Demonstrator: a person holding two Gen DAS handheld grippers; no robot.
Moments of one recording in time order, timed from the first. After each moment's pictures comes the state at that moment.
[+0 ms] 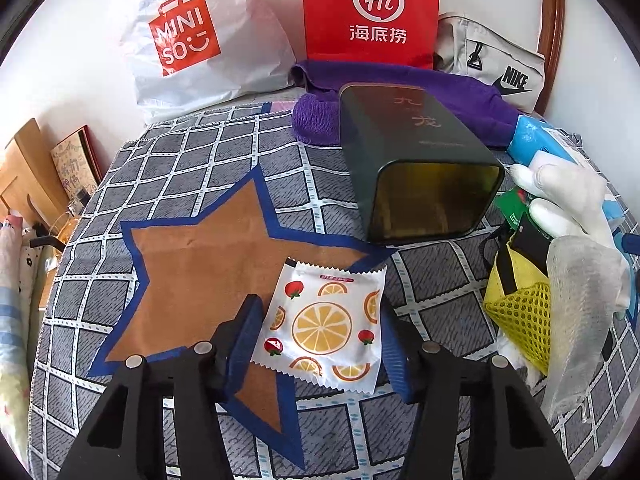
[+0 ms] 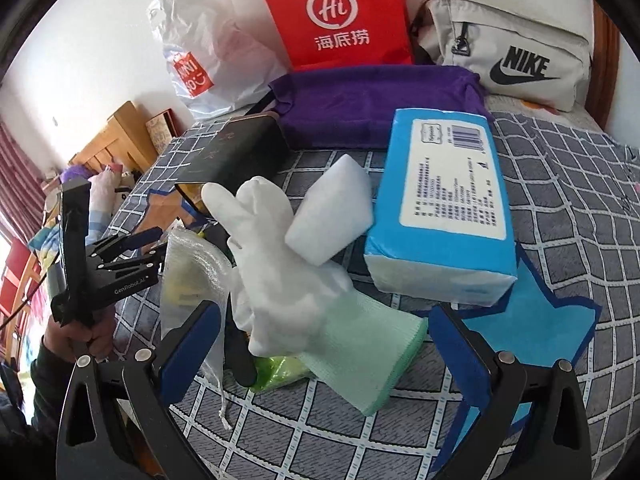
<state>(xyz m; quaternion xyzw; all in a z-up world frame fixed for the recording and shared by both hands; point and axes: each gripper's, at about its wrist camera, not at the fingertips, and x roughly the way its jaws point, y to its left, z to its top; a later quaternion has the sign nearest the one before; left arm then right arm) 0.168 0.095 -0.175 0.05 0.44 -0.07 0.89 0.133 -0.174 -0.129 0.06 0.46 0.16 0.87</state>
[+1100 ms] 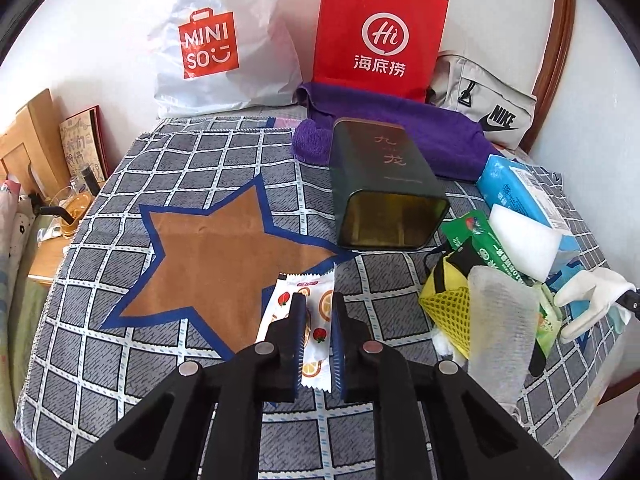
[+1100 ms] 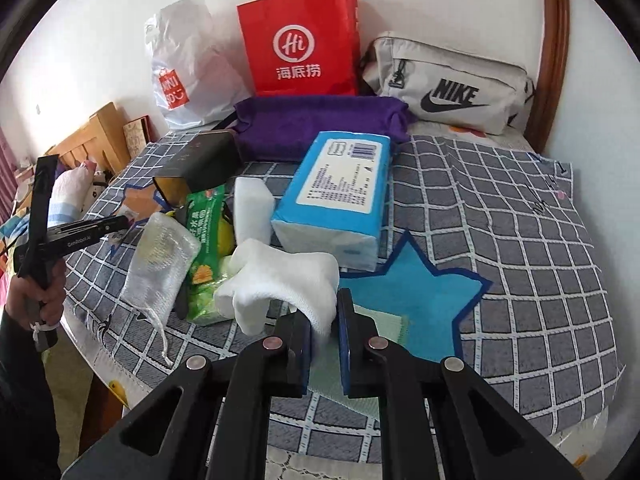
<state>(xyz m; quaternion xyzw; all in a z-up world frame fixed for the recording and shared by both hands) 0.133 0.103 -0.139 -0.02 0.43 -0.08 0.90 0.069 -0.244 -0.102 0.01 0.42 0.09 0.90</state>
